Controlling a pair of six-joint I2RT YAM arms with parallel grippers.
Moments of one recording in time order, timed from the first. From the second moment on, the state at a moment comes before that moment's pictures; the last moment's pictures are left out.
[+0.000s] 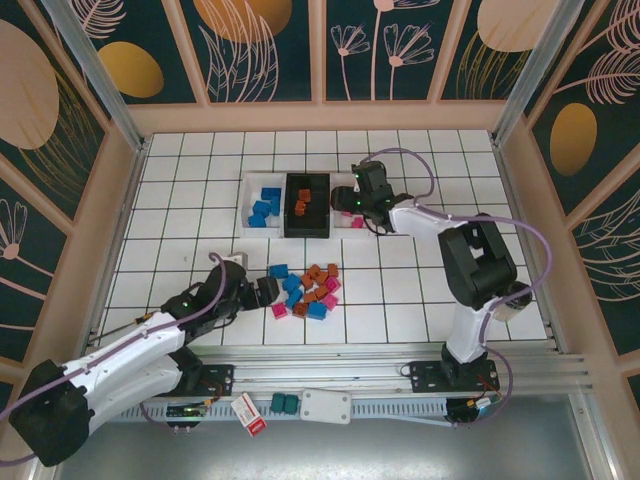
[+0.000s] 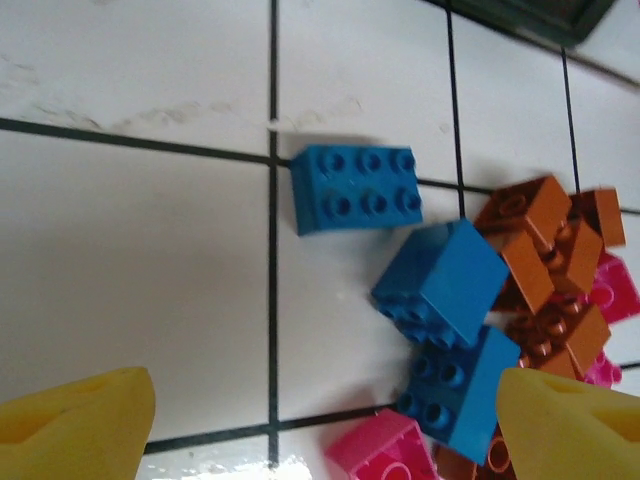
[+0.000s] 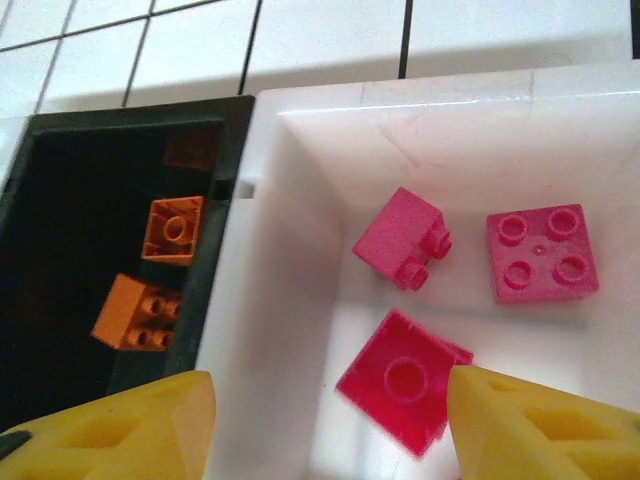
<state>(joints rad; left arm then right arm) -0.72 0.88 0.36 -0.31 -0.05 -0.82 0.51 1.83 1.18 -0.05 -0.03 0.45</state>
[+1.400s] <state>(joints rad) -1.06 1.33 0.51 -0.32 -0.32 -0.73 0.51 1.62 0.94 0.03 -0.05 0.49</state>
